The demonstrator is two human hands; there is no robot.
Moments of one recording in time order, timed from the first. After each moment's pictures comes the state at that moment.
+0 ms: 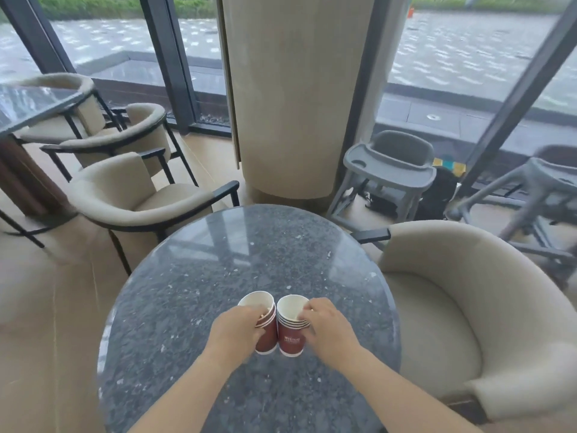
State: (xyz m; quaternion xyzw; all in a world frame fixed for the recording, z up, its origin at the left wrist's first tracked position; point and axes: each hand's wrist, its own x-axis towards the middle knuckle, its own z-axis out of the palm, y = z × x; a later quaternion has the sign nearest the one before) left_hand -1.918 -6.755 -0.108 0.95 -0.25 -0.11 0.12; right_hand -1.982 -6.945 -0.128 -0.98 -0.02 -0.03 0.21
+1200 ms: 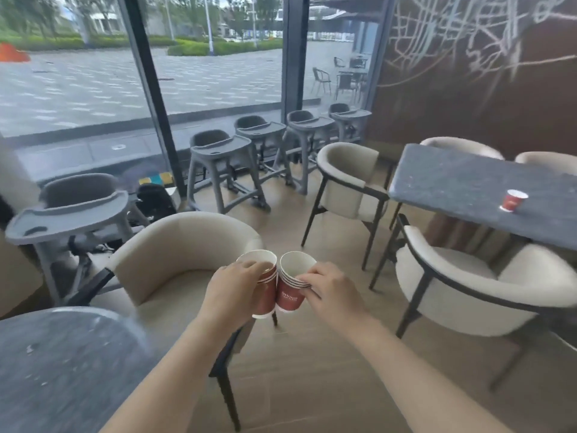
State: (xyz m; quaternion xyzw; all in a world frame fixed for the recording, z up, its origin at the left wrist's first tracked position) left_hand -2.227 -7.052 0.016 0.62 -0.75 0.00 0.23; right_hand -2.421 -7.074 0.002 -0.83 0.45 -0.31 0.10
